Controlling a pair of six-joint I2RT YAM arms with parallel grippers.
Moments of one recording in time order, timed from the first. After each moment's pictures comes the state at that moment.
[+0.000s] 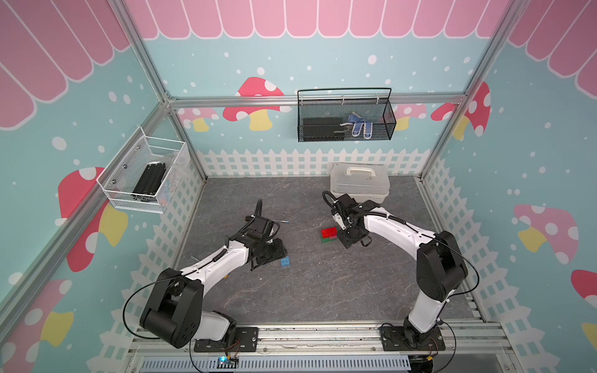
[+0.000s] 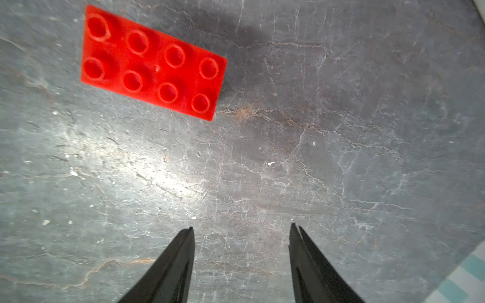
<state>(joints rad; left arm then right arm) -0.42 1.44 0.84 -0.54 0.19 -0.63 0.54 1.75 1.35 -0.95 0.10 0.00</state>
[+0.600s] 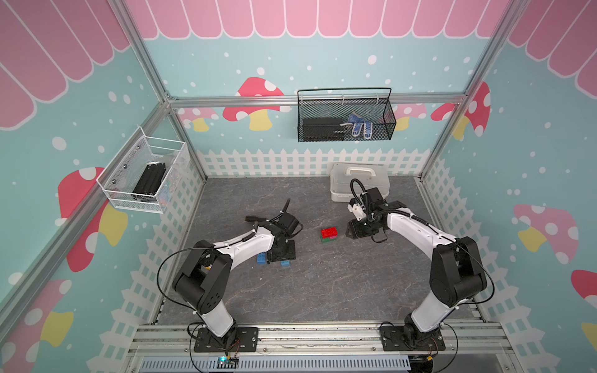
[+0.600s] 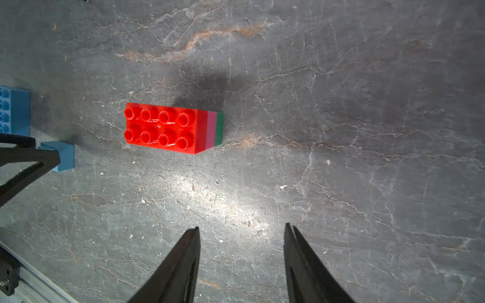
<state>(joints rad) -0.57 1.70 1.07 -0.75 -0.01 -0.62 0.32 1.69 1.25 -0.76 -0.25 0.05</state>
